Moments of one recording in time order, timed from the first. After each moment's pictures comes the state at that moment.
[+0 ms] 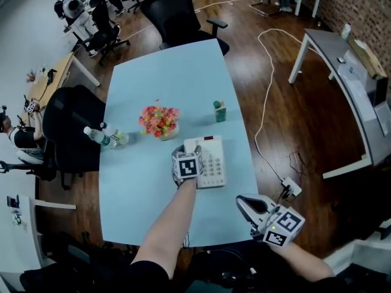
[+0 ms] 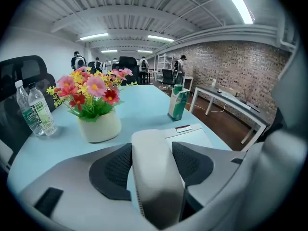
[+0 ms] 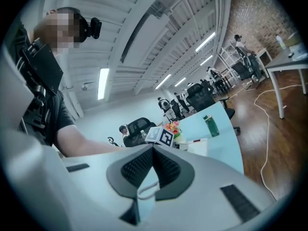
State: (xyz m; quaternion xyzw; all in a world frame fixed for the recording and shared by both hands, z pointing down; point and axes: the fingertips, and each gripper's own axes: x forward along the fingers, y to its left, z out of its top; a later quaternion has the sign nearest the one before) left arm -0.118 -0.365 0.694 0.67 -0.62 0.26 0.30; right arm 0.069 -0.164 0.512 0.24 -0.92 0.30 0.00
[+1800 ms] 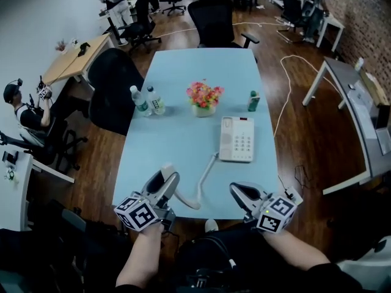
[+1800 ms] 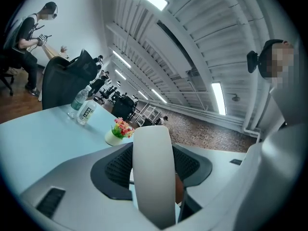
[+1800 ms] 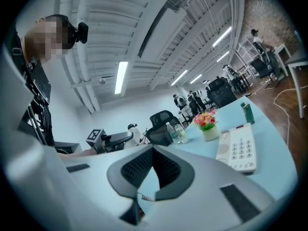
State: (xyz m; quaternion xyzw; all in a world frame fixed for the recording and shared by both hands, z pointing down) left arm -0.246 -0.038 0.472 0.76 -0.53 -0.17 0.32; right arm -0.058 -0.041 0.484 0.17 -0.95 0.26 0.00
